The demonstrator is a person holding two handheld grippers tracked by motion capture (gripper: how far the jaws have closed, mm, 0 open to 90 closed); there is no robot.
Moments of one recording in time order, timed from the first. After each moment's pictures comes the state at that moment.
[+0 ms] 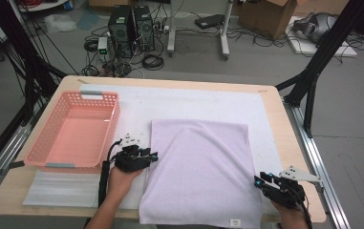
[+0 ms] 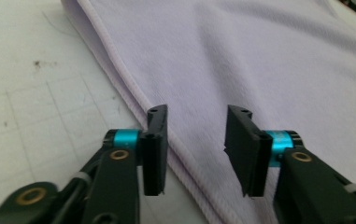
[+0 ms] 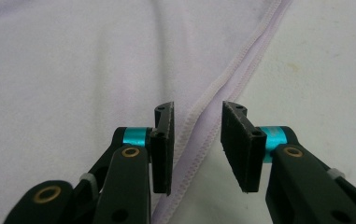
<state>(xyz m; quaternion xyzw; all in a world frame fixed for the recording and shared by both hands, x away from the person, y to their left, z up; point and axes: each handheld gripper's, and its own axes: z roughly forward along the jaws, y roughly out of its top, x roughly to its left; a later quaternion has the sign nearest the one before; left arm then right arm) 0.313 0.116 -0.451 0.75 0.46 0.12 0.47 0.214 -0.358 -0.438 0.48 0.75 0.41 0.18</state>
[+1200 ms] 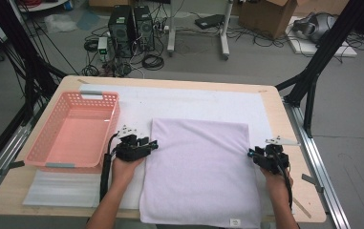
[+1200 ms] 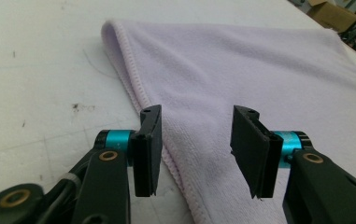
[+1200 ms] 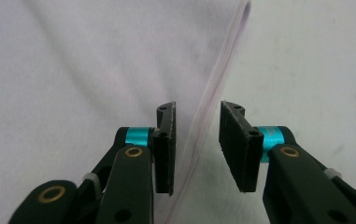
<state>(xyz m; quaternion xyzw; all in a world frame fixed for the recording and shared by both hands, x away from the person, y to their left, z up) 0.340 0.122 -0.453 0.70 0.50 0.12 0.50 0.313 -0.344 -0.437 0.53 0.74 0.36 0.22</state>
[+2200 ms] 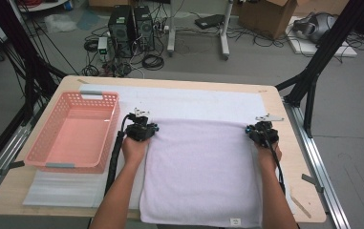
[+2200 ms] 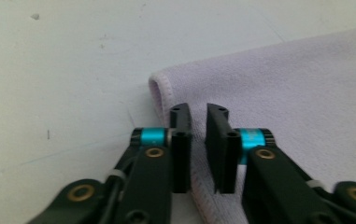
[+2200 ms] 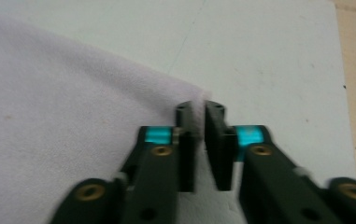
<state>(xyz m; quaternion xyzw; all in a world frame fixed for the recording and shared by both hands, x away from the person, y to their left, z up) 0.406 0.099 -0.448 0.73 0.51 0.18 0.42 0.400 -0.342 -0.446 0.52 0.73 0.34 0.28</state>
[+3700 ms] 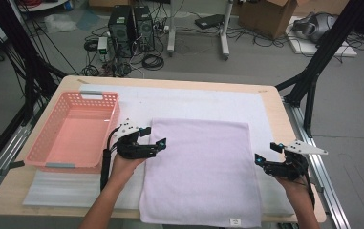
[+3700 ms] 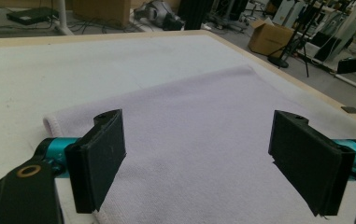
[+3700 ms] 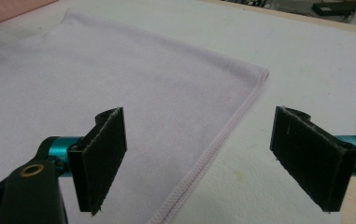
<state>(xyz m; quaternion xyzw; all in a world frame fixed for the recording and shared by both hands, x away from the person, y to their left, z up) 0.329 0.113 -0.409 0.72 0.37 0.14 0.57 0.278 -0.373 -0.407 0.43 0.75 0.46 0.22</state>
